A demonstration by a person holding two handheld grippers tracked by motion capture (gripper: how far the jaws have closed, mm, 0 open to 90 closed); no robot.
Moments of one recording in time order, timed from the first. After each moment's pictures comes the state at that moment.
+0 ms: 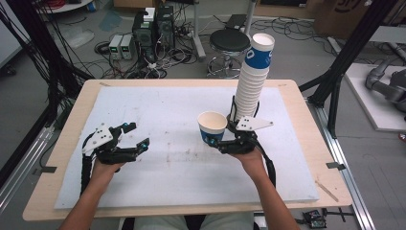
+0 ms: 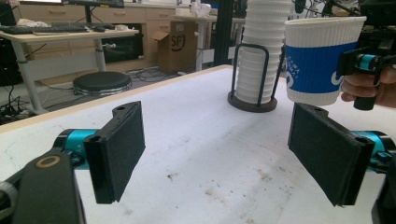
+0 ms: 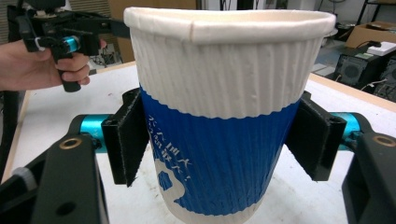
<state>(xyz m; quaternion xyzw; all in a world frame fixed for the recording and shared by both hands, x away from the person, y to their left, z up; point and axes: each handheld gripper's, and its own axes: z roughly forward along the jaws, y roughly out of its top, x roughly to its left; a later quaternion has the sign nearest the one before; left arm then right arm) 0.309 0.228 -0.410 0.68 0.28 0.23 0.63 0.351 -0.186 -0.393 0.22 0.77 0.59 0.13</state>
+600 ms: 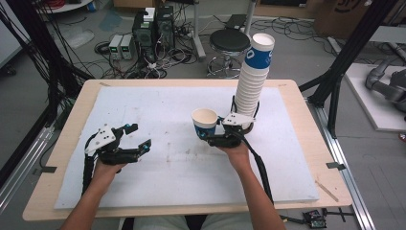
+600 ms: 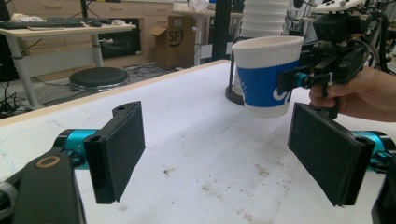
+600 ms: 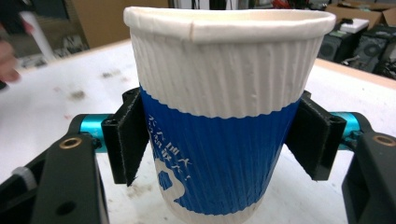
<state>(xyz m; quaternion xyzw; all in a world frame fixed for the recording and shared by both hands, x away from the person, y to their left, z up) 0.309 0.225 -0.413 0.69 0.29 0.22 0.62 0.386 -0.158 -0.425 0.27 0.77 0.56 0.15</state>
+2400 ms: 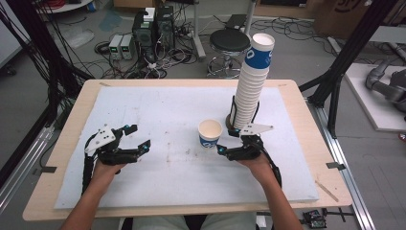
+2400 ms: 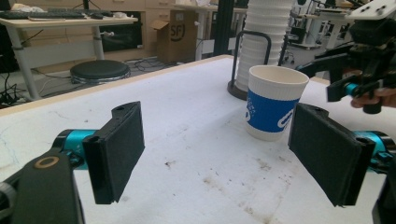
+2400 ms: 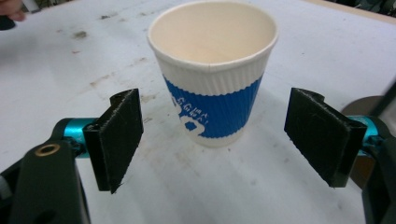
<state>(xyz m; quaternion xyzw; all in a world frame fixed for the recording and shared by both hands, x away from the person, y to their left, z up) 0.310 0.227 -0.415 0.69 0.30 0.22 0.62 0.349 -0.214 -0.421 0.29 0.81 0.49 0.13</state>
